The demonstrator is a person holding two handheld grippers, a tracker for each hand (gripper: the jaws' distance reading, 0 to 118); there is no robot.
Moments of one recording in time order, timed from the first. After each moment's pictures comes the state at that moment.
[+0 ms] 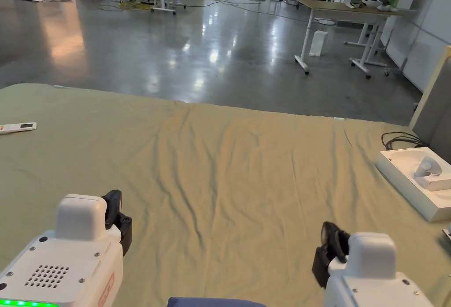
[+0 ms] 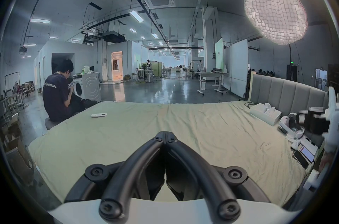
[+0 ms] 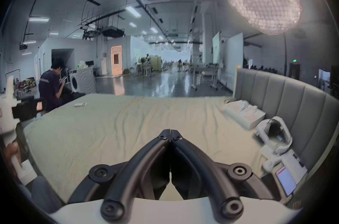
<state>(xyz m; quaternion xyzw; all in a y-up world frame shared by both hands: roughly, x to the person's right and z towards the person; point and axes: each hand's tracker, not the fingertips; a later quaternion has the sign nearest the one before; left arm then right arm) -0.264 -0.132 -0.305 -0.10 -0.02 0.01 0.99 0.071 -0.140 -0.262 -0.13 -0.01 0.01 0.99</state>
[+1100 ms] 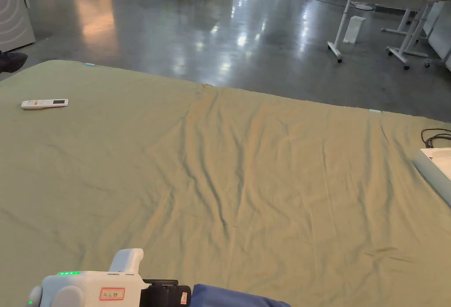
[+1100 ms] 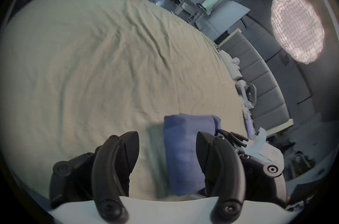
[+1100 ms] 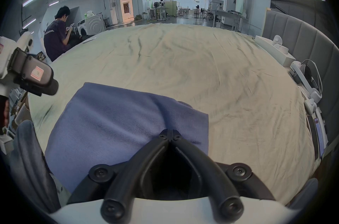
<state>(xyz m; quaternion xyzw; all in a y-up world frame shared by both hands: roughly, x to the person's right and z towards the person) -0.307 -0.294 -0.356 -0.49 -0.25 0.25 0.80 0.024 -0.323 -0.267 -0.36 0.05 0.02 0.93</state>
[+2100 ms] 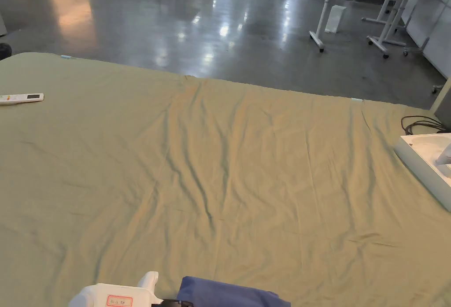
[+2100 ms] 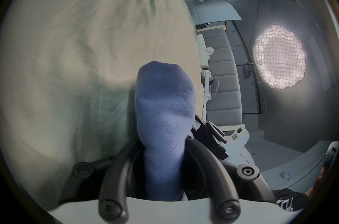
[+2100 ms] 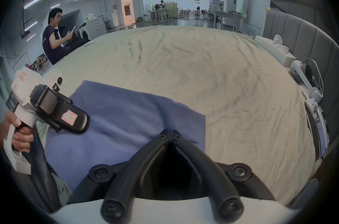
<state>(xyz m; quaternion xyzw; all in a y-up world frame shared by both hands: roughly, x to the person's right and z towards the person) -0.263 -0.366 -0.362 -0.53 -0.36 0.41 0.65 0.034 -0.321 -0.264 -0.35 0.05 0.01 0.94</state>
